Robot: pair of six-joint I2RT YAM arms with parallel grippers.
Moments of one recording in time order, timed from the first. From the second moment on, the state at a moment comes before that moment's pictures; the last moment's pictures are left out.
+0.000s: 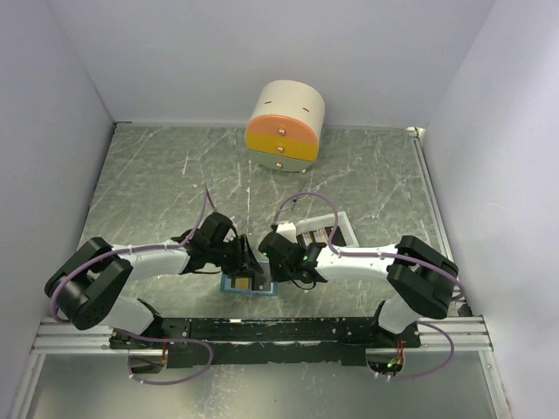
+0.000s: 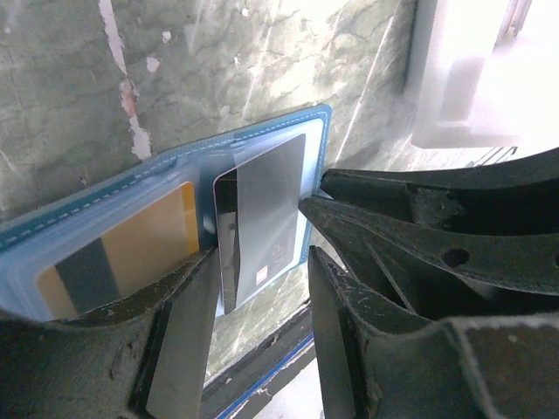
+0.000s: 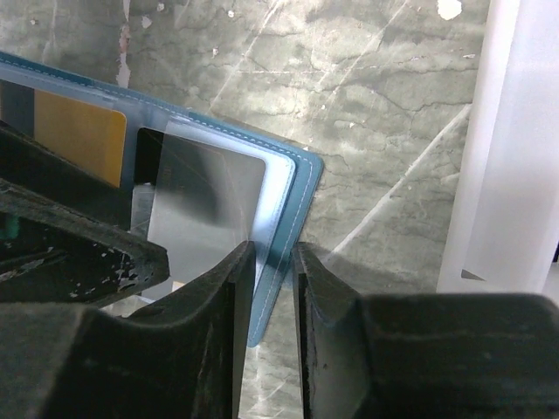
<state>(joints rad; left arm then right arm) -0.71 1.44 0.52 0.05 0.40 -0.97 1.09 1.55 0.77 -0.25 0.24 0.81</state>
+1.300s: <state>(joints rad) -0.72 1.41 0.52 0.02 0.37 -0.97 1.09 1.48 0.65 -0.10 0.22 0.85</state>
